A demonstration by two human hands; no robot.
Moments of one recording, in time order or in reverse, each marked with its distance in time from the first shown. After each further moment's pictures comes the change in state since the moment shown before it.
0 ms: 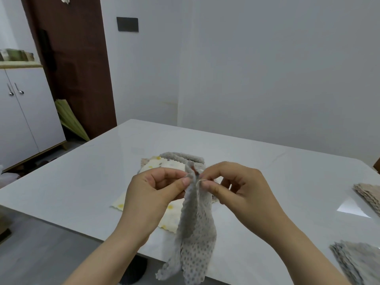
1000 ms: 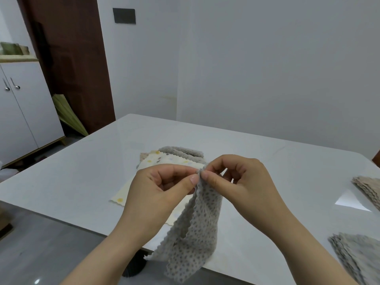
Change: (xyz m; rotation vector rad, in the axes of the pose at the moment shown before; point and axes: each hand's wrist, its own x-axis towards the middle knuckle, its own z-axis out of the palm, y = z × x) left_hand -0.013 0.010 0.008 0.033 -0.129 0.128; right_hand -0.002 -0.009 -0.001 0.067 0.043 0.130
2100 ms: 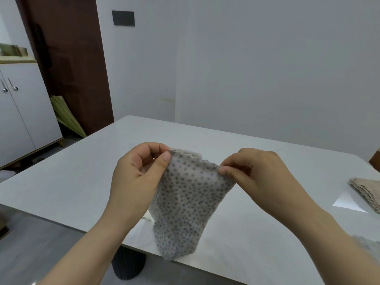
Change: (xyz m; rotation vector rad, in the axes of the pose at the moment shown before) left_hand 0.021 -0.007 -0.018 0.132 0.193 0.146; right_hand 0.011 0.011 -0.033 -0.478 -0.029 -0.080
